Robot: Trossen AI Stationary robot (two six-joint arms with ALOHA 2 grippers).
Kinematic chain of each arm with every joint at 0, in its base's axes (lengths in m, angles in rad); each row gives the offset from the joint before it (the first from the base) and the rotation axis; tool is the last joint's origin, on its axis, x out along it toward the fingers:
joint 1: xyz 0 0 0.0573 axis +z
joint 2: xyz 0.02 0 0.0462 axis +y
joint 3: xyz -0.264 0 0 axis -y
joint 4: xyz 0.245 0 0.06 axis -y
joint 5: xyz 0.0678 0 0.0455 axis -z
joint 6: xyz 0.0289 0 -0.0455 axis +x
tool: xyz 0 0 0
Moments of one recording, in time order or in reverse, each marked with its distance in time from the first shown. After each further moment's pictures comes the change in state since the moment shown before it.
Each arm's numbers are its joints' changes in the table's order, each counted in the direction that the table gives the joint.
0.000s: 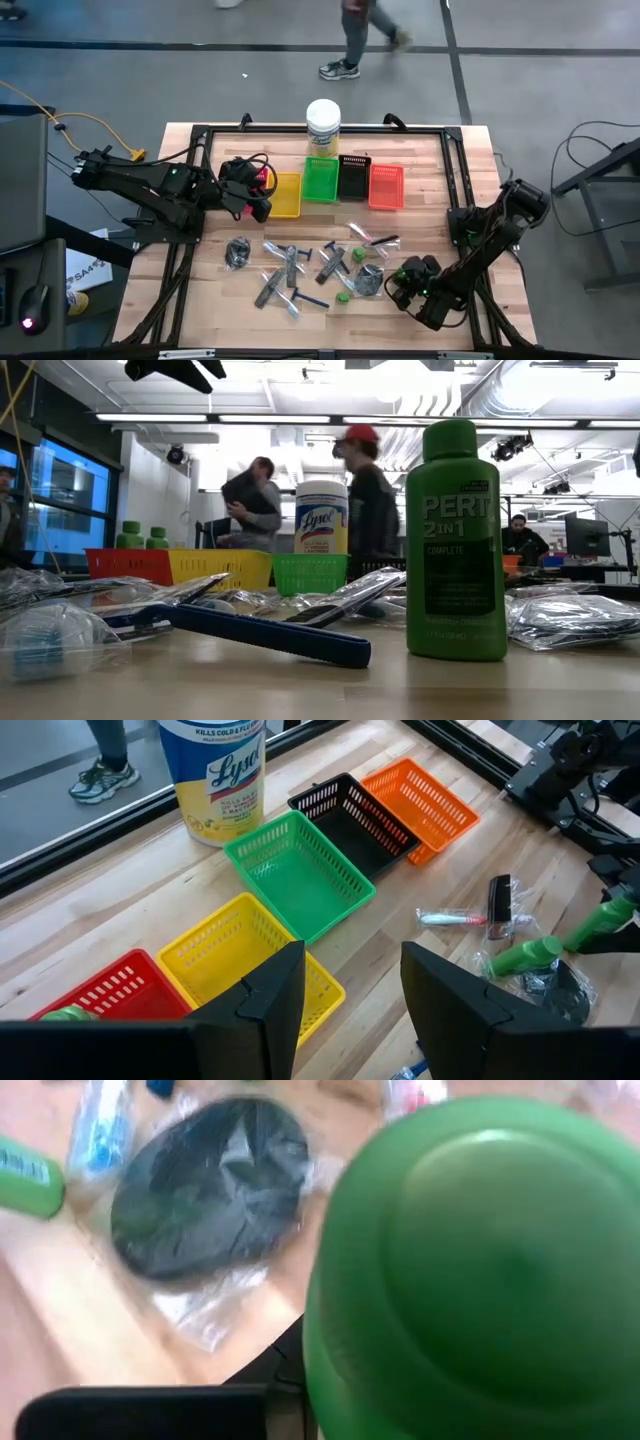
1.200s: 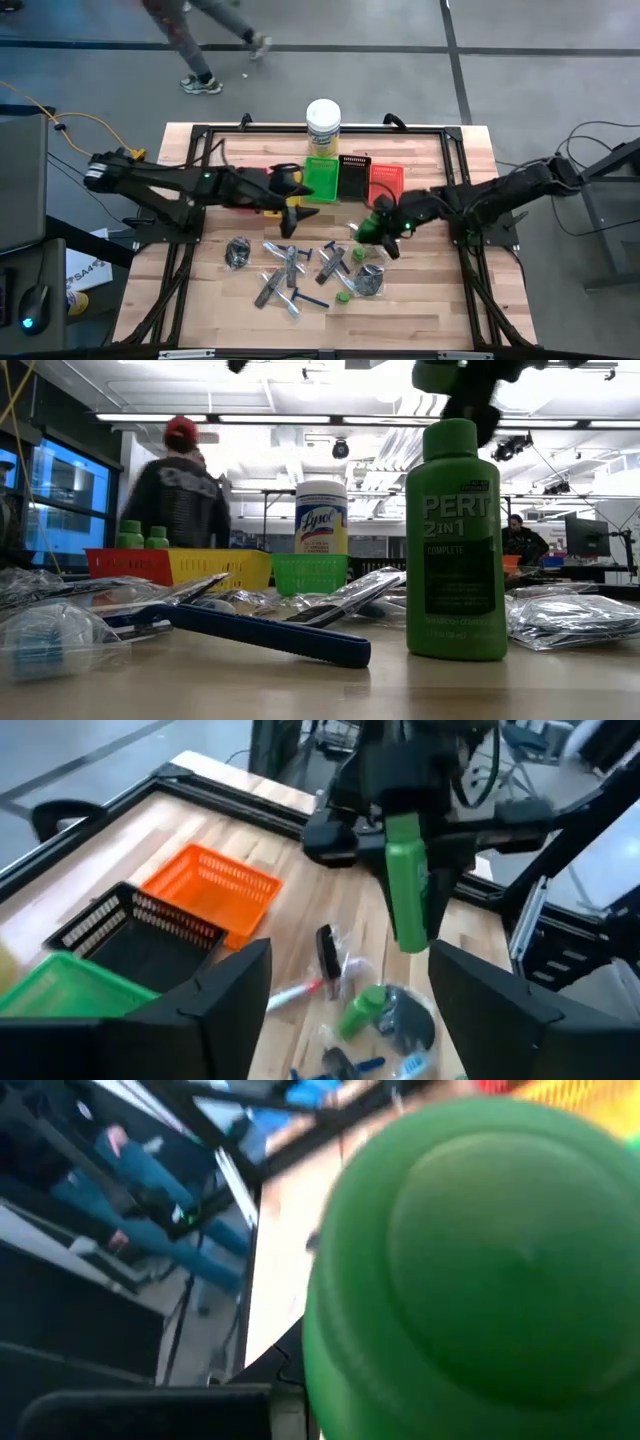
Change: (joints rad) left arm 0.105 0.183 0.000 0.642 0.403 0.480; right arm -0.769 -0.508 0.011 0.462 -0.697 -1.179
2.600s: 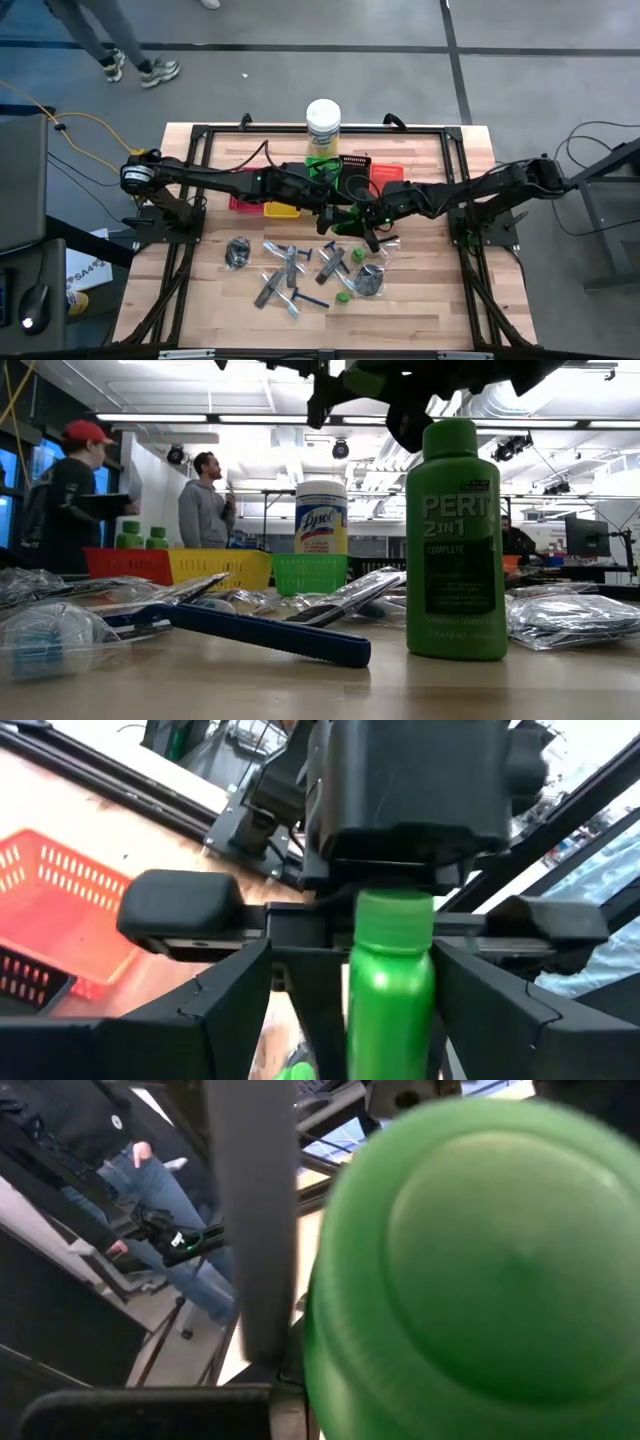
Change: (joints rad) left arm 0.124 0.298 0.000 0.430 0.354 -0.143; right arm -0.091 0.196 0.028 0.300 -0.082 -0.186
